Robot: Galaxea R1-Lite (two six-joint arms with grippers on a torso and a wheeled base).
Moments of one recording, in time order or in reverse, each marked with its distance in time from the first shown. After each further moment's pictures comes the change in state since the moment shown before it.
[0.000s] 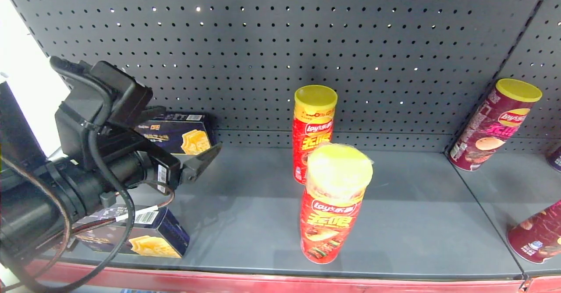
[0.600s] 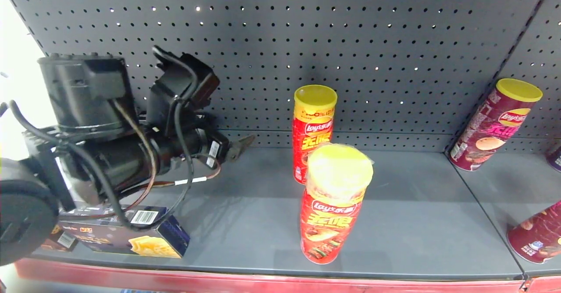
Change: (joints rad) left arm -0.015 0.216 -0.227 0.094 -0.040 0.009; right arm -0.015 -0.122 0.223 -0.006 -0.082 -0.055
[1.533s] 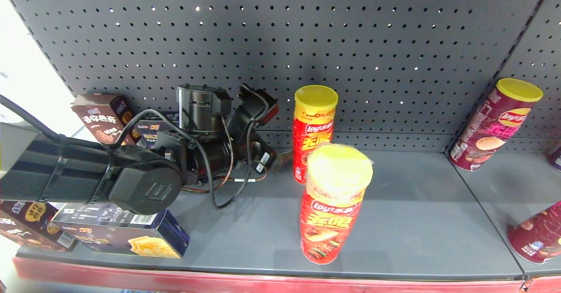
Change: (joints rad) left arm -0.013 0.348 -0.237 0.009 -0.106 0.023; right arm 0.000 0.000 0.000 0.000 -0.002 0.004
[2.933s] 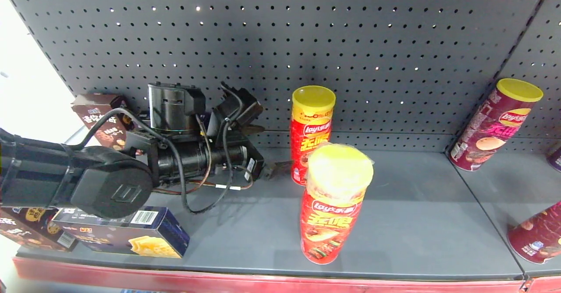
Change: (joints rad) left arm 0.061 -0.081 0.080 0.018 -0.329 -0.053; right arm 0.000 0.000 0.000 0.000 0.000 0.000
